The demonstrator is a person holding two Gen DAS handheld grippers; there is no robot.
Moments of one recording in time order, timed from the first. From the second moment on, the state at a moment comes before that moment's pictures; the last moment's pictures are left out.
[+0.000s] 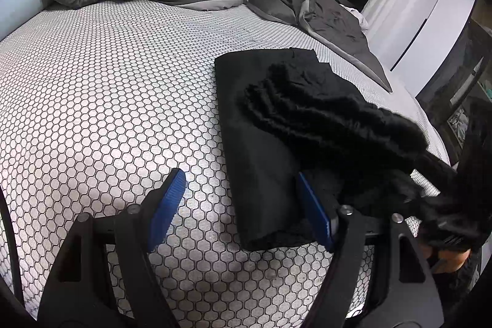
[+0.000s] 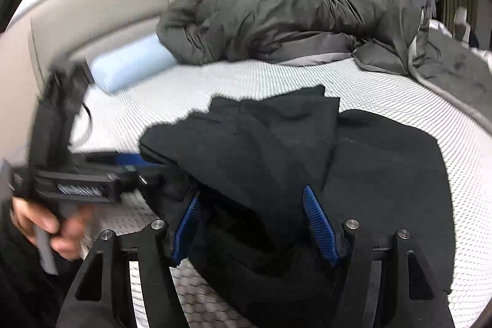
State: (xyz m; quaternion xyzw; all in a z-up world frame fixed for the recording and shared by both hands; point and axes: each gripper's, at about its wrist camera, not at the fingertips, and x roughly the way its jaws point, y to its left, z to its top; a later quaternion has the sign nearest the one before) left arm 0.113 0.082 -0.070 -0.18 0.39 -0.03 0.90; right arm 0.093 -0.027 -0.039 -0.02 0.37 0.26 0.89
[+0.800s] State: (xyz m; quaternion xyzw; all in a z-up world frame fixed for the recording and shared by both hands) left arm 0.122 0.087 -0.085 -0.20 0.41 -0.03 0.89; right arm 0.087 0.035 -0.060 -0.16 0.37 0.26 0.88
